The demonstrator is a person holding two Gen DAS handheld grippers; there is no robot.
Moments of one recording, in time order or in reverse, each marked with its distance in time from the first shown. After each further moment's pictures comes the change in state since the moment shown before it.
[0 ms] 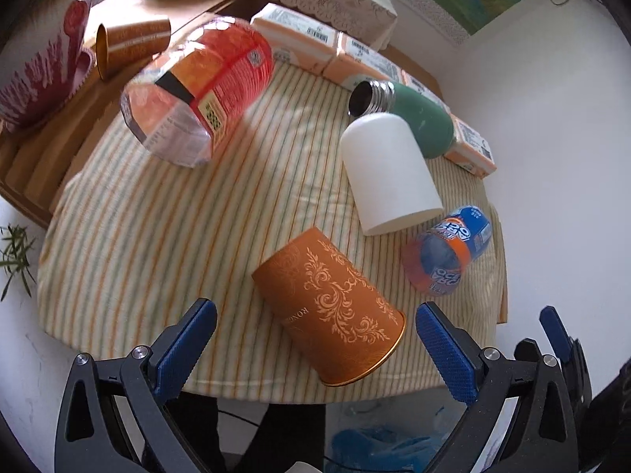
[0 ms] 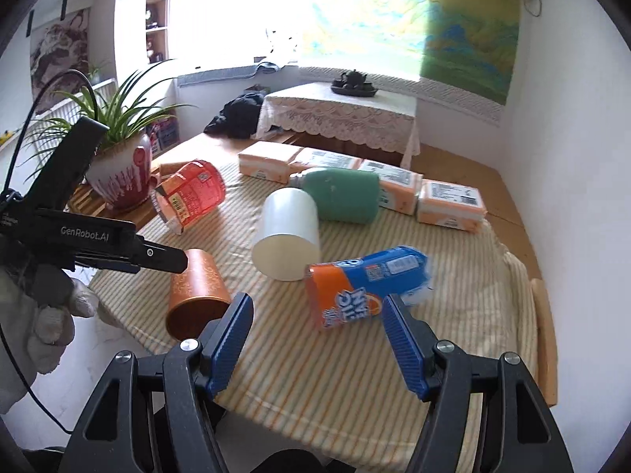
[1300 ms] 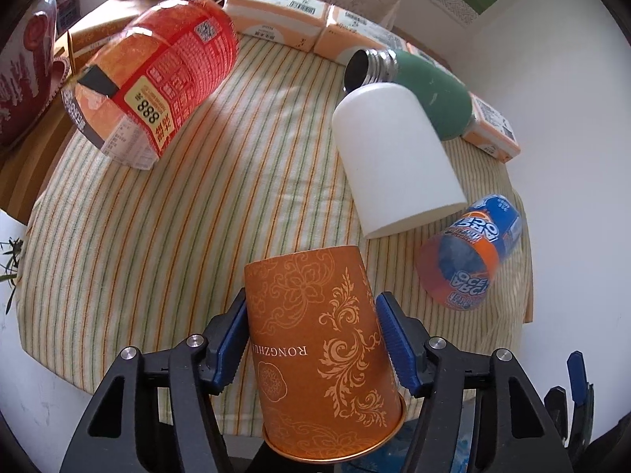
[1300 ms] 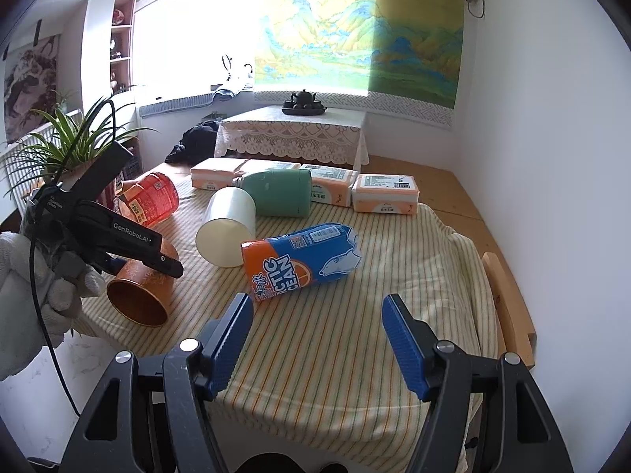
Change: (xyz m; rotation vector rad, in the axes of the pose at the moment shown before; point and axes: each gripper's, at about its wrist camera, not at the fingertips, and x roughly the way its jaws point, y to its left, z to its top) left arm 0.044 -0.031 0.012 0.064 -0.003 0.062; right arm -0.024 -0.037 -0.052 0.099 -0.074 -0.073
